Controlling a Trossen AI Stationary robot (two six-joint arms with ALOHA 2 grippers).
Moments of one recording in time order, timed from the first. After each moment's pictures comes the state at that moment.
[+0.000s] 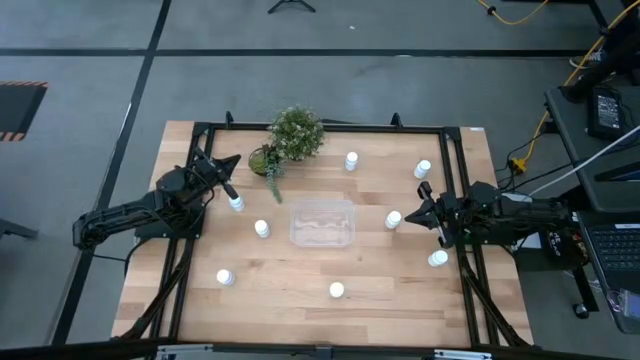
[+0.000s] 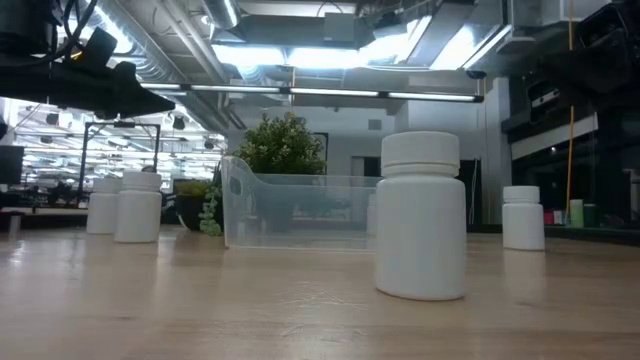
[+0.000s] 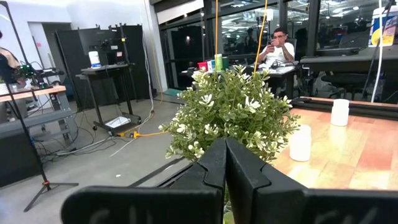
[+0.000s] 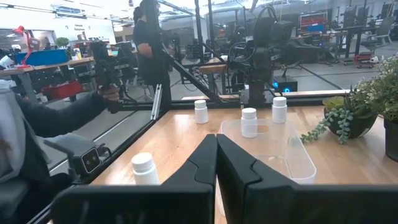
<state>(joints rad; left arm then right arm) 0.35 0.01 0.01 0.07 -0.42 0.09 -0.04 0.00 0.01 0.06 -0.29 0.13</state>
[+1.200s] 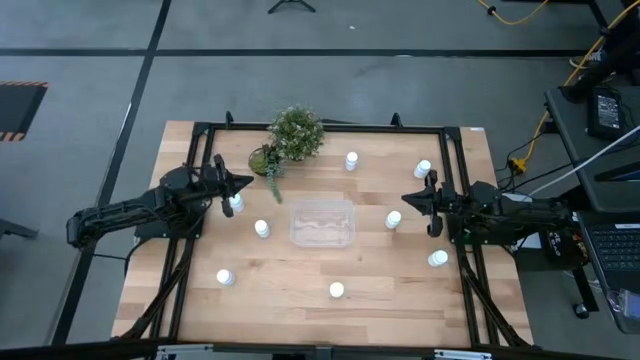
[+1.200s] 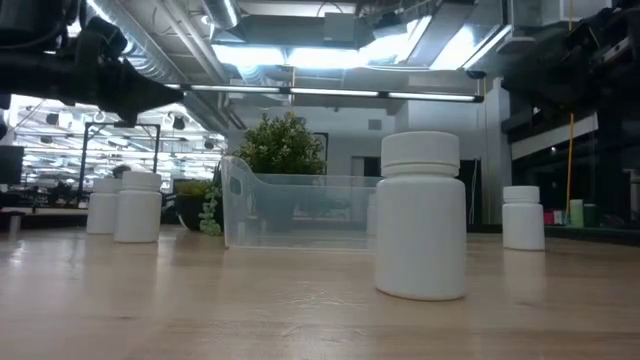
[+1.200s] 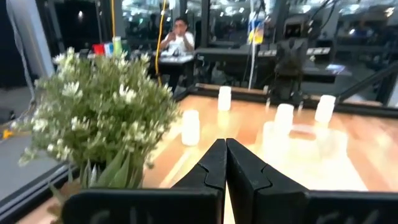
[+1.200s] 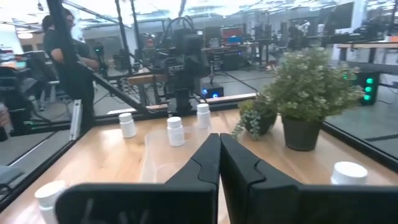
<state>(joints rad) 0.35 0.12 0.05 0.06 0.02 -0.04 -0.04 0.00 0.01 0.07 0.06 0.10</state>
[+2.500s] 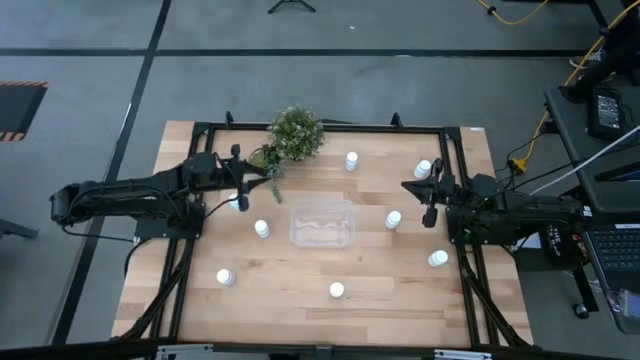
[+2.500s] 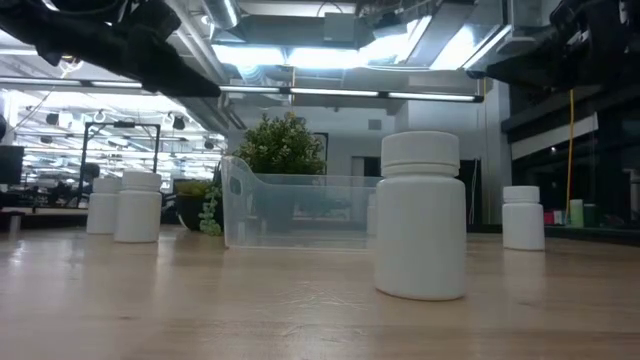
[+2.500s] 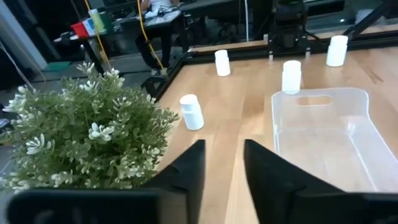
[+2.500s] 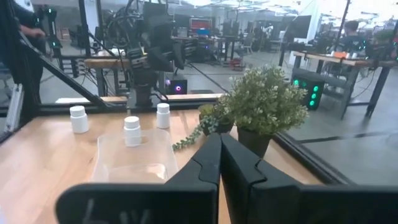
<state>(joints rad) 0.30 0.65 0.36 0.05 -0.01 0.18 -0.06 0.22 0.17 0.08 0.19 -0.03</state>
